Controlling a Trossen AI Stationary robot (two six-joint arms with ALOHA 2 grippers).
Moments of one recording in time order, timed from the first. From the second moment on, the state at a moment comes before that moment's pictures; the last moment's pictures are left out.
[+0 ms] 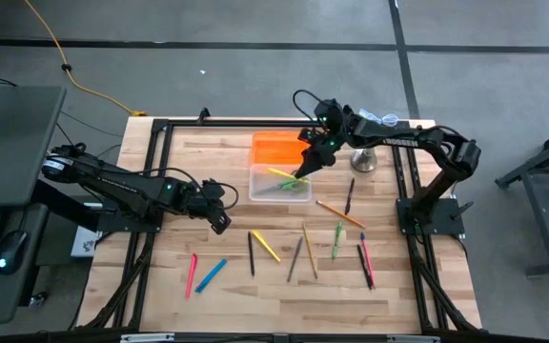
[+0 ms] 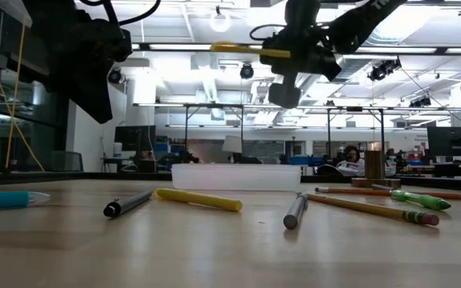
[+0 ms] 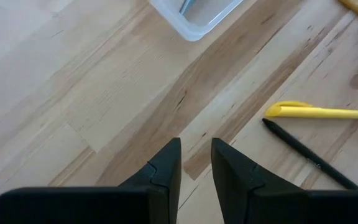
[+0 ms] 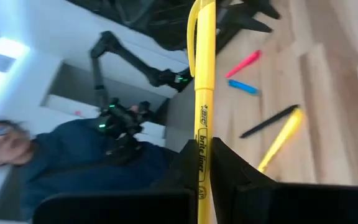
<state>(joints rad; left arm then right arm) -0.22 1.20 0.81 -0.75 -0.34 -0.95 -0.53 1.62 1.08 -0.02 -1.26 0.58</state>
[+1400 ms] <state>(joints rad) -0.22 1.20 0.81 -0.75 -0.34 -0.95 -0.41 1.62 1.08 0.23 -0.70 0.23</state>
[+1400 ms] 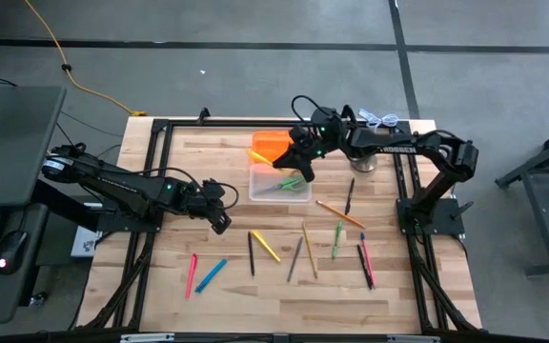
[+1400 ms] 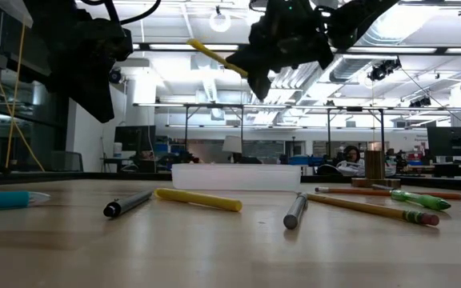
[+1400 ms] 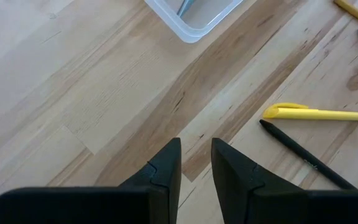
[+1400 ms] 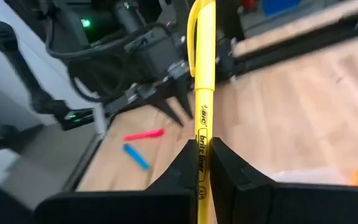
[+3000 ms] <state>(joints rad) -0.04 0.91 0.81 0.01 -0.43 -0.55 -0.33 1.56 1.08 0.54 -0.47 0.20</state>
